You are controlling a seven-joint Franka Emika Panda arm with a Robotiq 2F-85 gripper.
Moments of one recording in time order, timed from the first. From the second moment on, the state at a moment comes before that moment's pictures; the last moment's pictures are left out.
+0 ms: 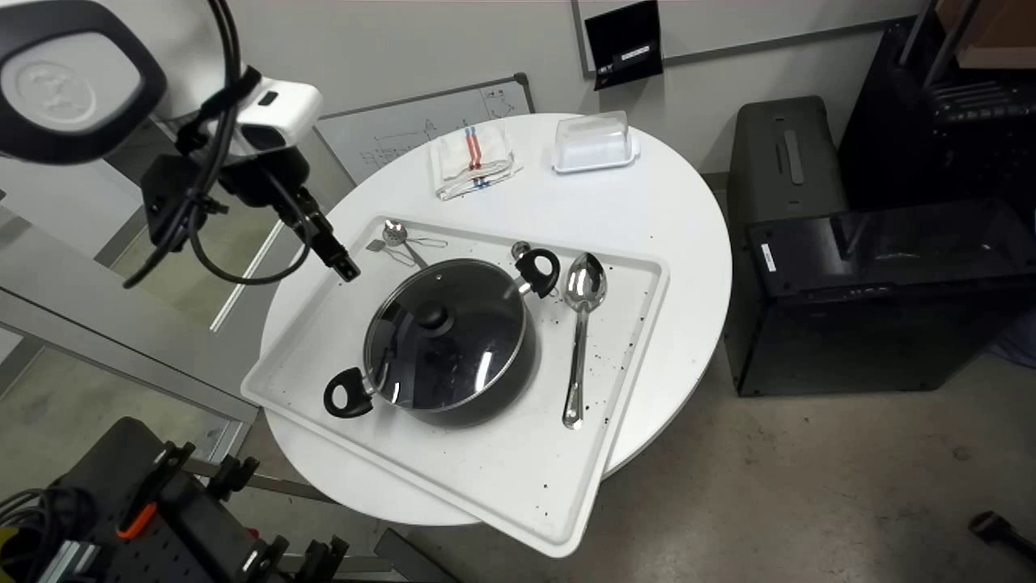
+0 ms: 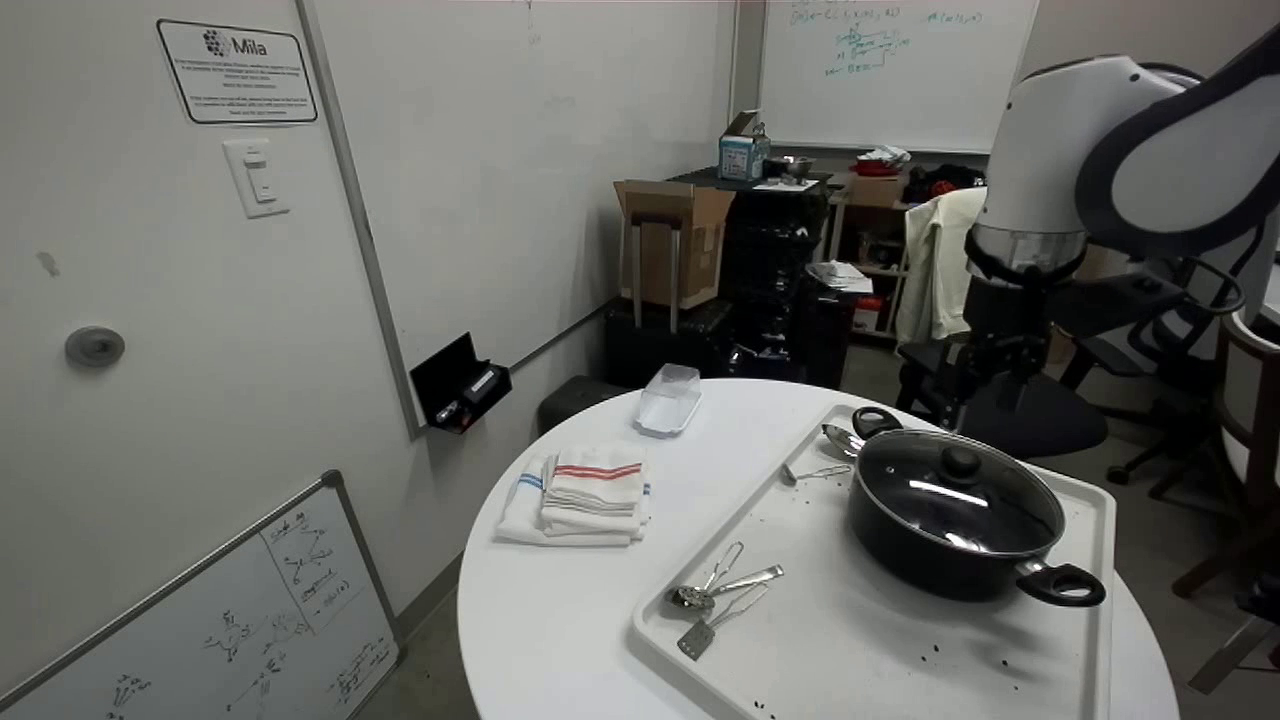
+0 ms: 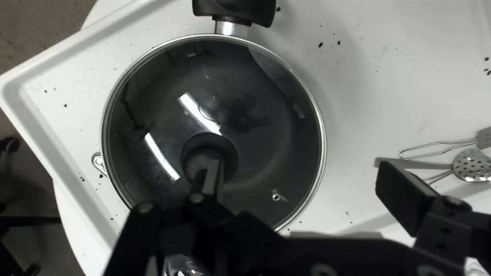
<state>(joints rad) 0.04 0.25 -0.02 -2.37 -0.01 2.58 0.38</state>
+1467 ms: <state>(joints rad) 0.17 0.56 -0.27 -2.28 -0.06 2.79 0.59</state>
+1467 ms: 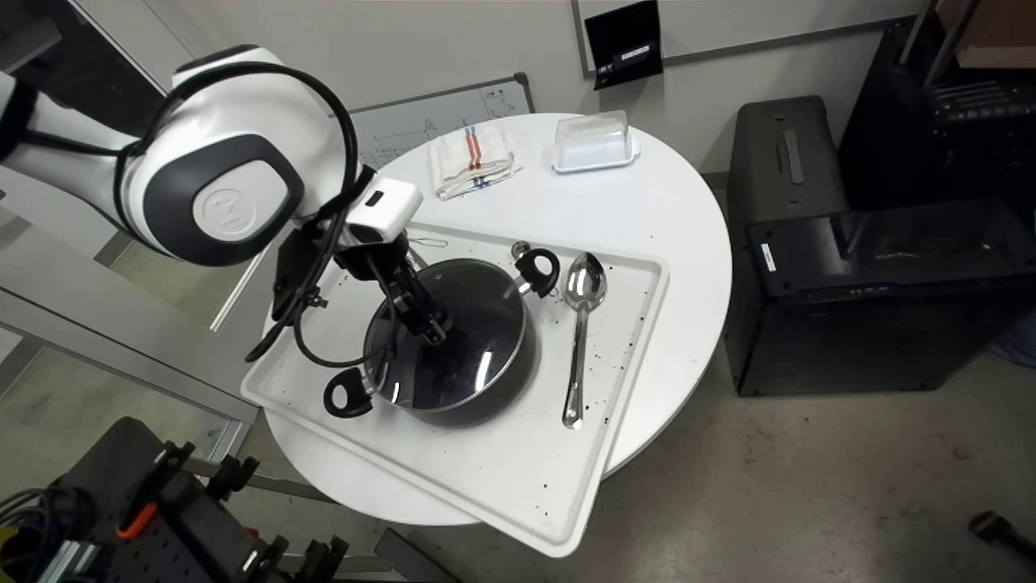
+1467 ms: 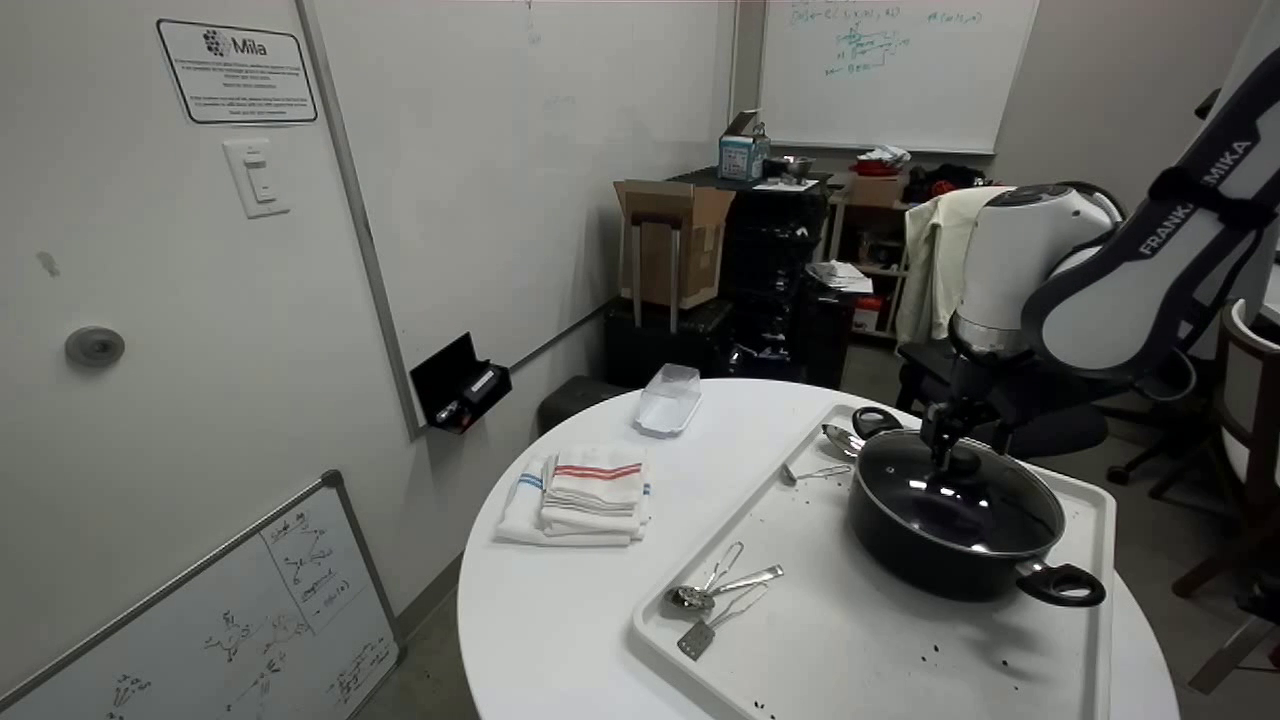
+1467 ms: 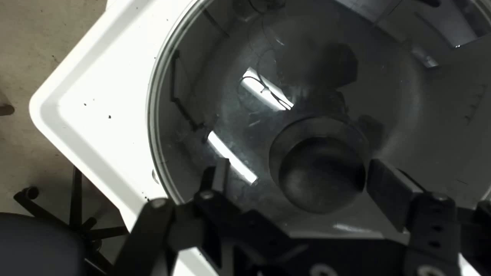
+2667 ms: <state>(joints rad) 0.21 0.51 -0.27 -2.29 -0.06 2.79 0.59</state>
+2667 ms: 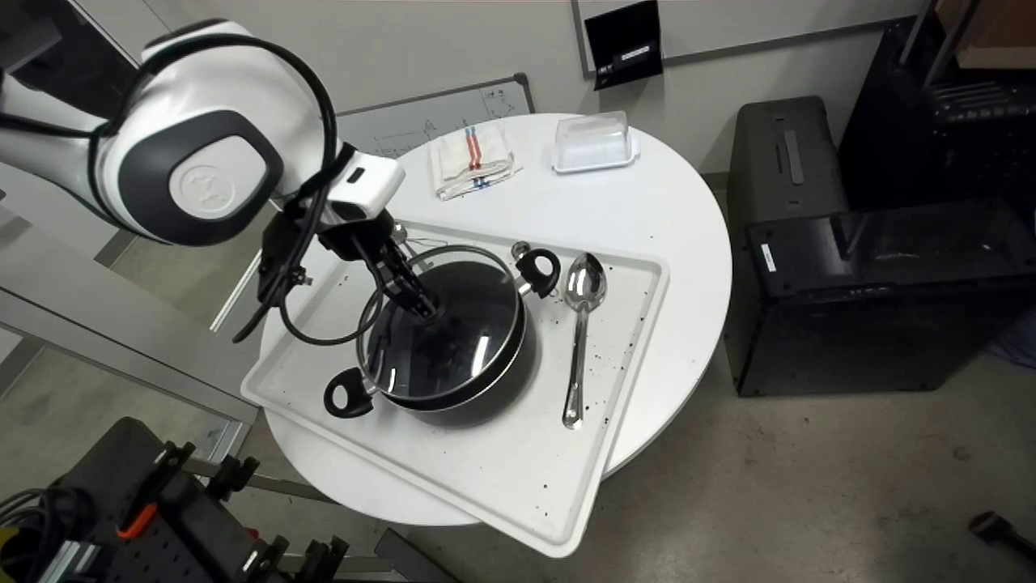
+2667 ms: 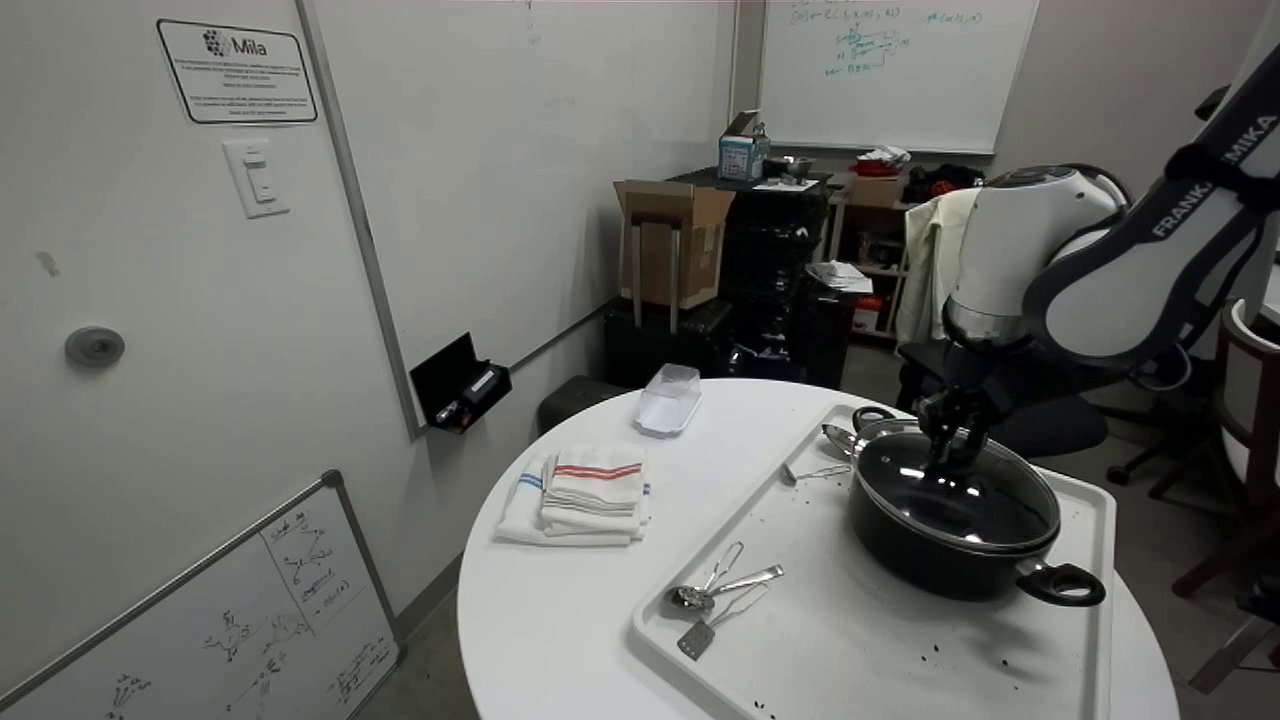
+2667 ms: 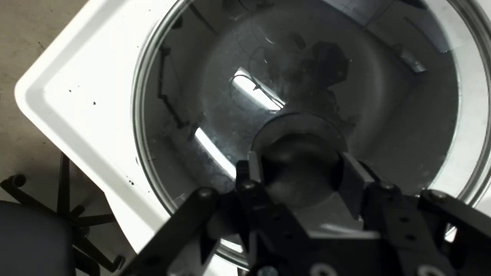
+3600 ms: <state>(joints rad) 0.33 0.40 -0.19 -2.35 -0.13 2.79 0.59</state>
